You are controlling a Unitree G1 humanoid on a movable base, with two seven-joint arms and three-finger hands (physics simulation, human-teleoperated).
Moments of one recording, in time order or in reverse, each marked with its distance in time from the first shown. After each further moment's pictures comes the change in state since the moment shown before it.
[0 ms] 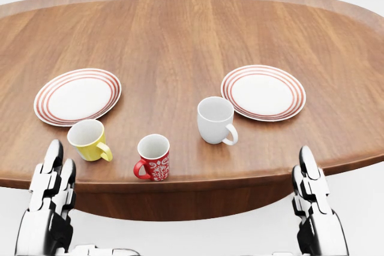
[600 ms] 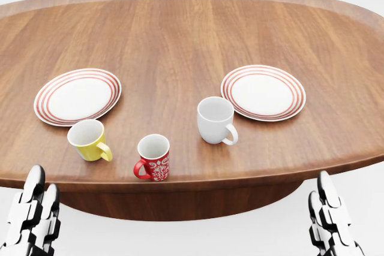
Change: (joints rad) left arm 0.233 -0.017 0.009 -0.164 -0.018 0.000 -0.025; right arm 0.217 0.055 -0.061 -0.131 0.014 0.000 0.088
